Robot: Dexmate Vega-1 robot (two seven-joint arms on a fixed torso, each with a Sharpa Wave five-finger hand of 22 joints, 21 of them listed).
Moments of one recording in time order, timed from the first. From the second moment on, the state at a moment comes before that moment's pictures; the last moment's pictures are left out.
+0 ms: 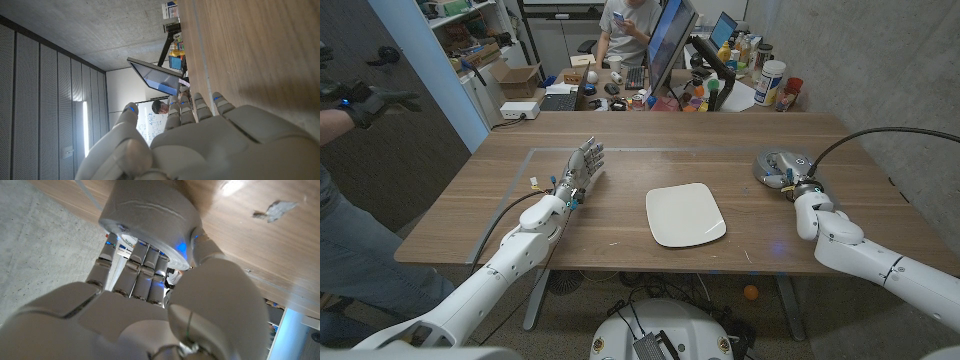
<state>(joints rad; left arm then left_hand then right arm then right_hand) 0.94 0.52 0.37 -1.41 -0.74 -0.20 -0.02 0.20 0.07 0.44 -0.08 0.17 0.19 0.08 0.19 0.18 0.08 0.06 0.22 0.20 0.03 0.09 0.20 0.18 -0.10 0.17 0.21 0.18 -0.93 -0.94 -0.62 -1.76 -0.51 -0.60 -0.37 0.89 -0.10 0.54 -0.17 0.20 0.77 0.02 0.60 0.36 0.89 -0.10 0.46 0.28 0.91 -0.11 0.50 0.31 0.54 0.18 0.23 0.17</state>
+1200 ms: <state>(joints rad) 0.91 0.52 0.37 -1.39 -0.74 -0.20 -0.04 0.19 0.08 0.45 -0.08 0.17 0.19 0.09 0.19 0.18 0.08 0.05 0.22 0.20 0.03 0.09 0.20 0.18 -0.10 0.17 0.21 0.18 -1.03 -0.97 -0.54 -1.94 -0.59 -0.66 -0.45 0.88 -0.09 0.53 -0.16 0.20 0.78 0.02 0.60 0.37 0.90 -0.10 0.45 0.28 0.91 -0.12 0.47 0.31 0.58 0.13 0.22 0.17</state>
